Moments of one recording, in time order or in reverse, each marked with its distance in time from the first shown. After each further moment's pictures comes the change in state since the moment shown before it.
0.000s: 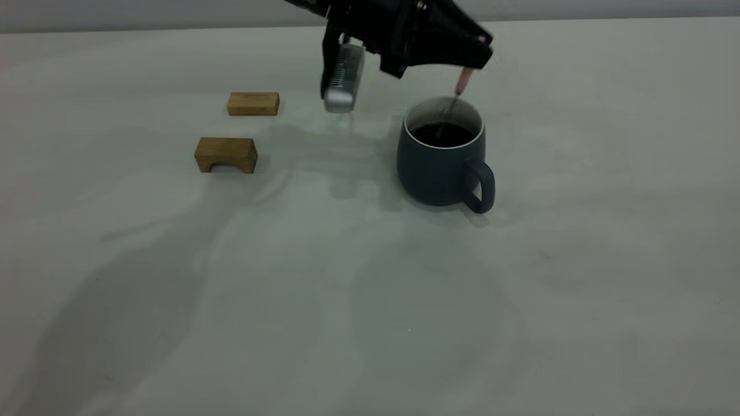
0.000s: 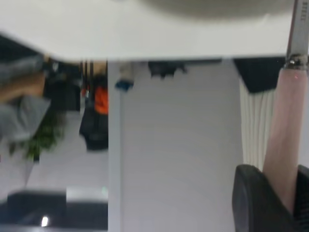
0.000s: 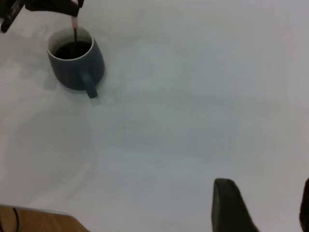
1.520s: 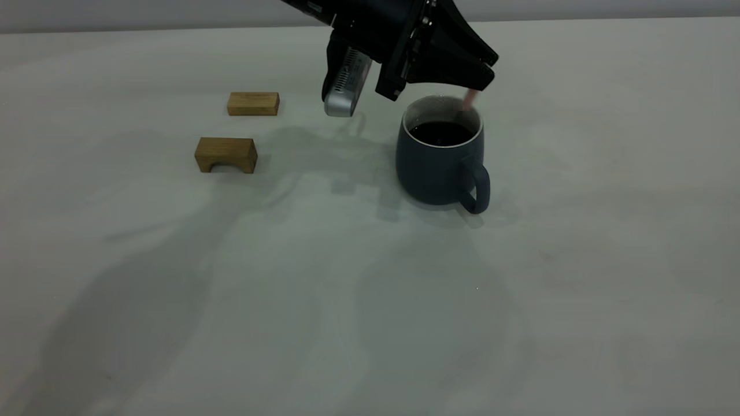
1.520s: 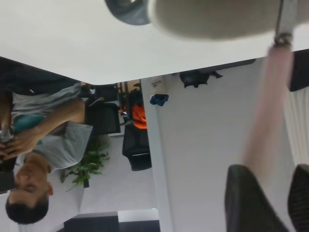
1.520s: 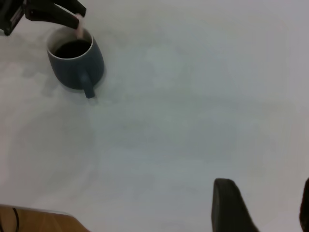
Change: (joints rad) left arm -0.023 0.001 -0.007 0.092 -0.004 0.133; right arm 0.000 0.000 0.000 0.000 0.000 0.000
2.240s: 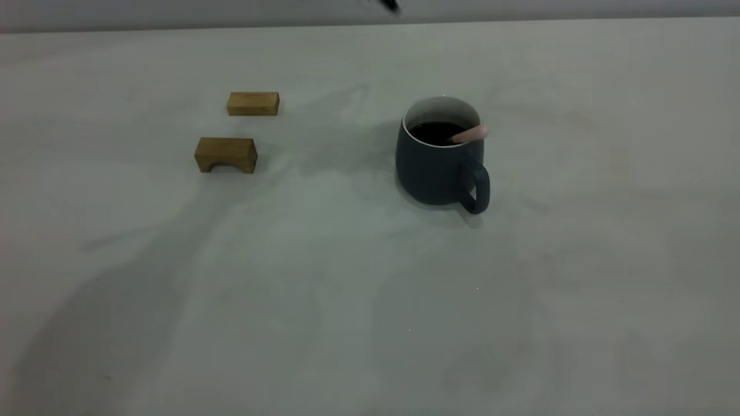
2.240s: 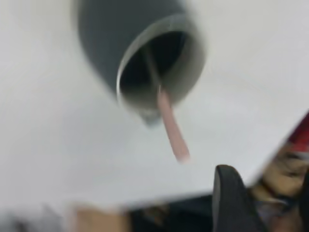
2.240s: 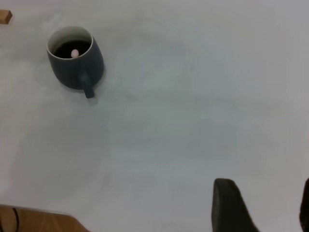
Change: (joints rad) left arm 0.010 -0.166 -0.334 0.725 0.190 0.328; right arm 0.000 0.000 0.000 0.000 0.000 0.000
